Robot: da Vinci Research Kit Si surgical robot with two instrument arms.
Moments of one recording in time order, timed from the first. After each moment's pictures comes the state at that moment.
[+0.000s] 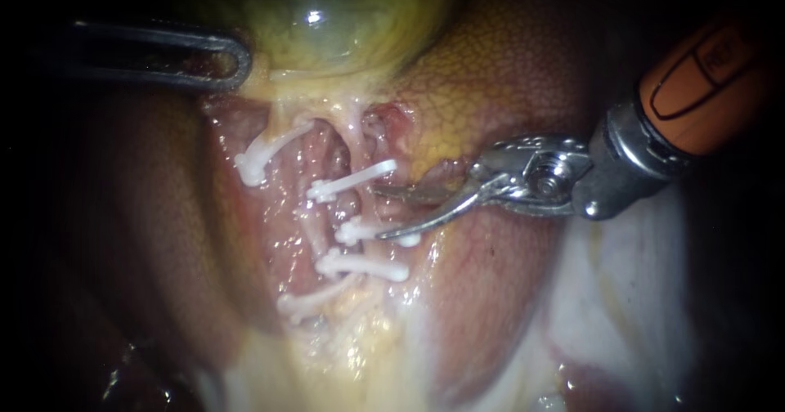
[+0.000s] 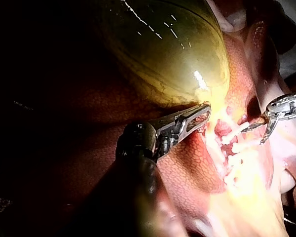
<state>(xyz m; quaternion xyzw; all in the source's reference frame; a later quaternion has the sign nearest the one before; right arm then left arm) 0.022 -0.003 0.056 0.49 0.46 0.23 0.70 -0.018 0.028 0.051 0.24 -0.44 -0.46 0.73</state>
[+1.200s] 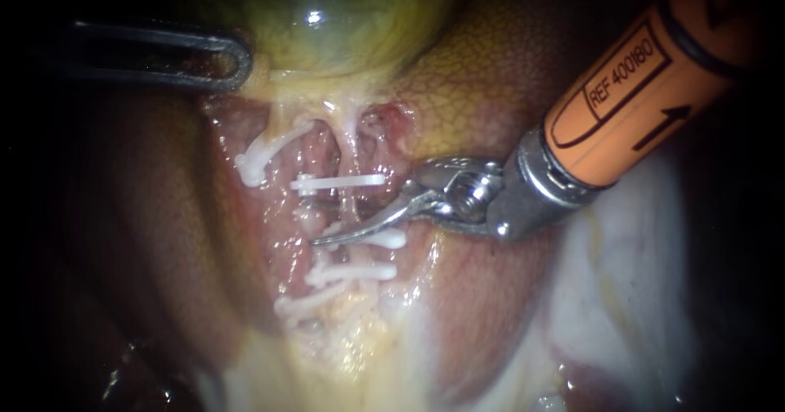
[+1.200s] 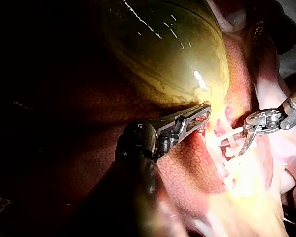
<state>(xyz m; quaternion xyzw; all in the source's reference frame) 0.027 -0.005 0.060 0.50 0.49 0.26 0.66 -0.018 0.028 0.051 0.24 -0.44 -0.46 0.73</state>
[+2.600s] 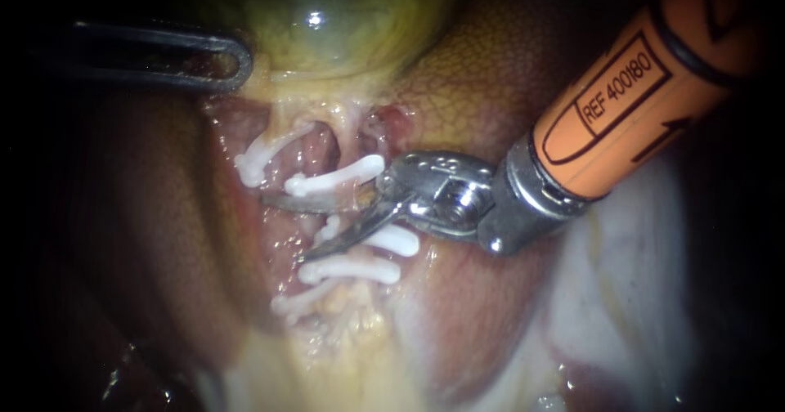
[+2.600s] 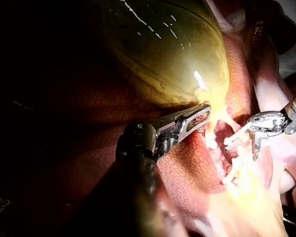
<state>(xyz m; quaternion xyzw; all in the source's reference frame) 0.030 -0.004 0.056 0.44 0.63 0.14 0.62 -0.018 0.028 0.051 0.24 -0.44 -0.46 0.73</state>
